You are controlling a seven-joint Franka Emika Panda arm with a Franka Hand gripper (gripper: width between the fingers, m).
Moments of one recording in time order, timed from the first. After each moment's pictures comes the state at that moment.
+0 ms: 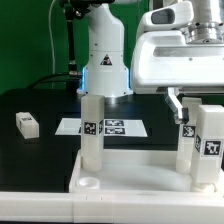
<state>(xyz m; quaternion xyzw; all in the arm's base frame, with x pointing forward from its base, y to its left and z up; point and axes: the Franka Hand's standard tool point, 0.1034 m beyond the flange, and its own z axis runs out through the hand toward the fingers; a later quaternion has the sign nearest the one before) 0.655 0.097 0.124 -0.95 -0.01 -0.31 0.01</state>
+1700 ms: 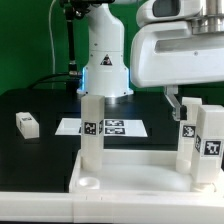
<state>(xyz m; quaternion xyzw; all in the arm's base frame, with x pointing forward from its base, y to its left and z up) 0.662 0.095 0.130 -1.00 0.01 -0.06 0.05</state>
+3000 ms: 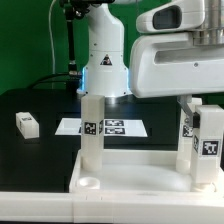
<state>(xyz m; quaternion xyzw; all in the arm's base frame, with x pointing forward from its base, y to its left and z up) 0.665 0.094 0.121 -1.00 0.03 -0.03 0.05</state>
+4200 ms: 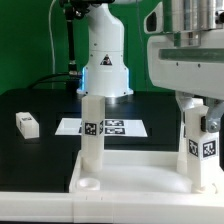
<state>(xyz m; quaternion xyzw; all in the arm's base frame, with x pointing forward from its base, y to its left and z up) 0.665 0.081 0.118 -0.80 0.59 -0.01 0.06</state>
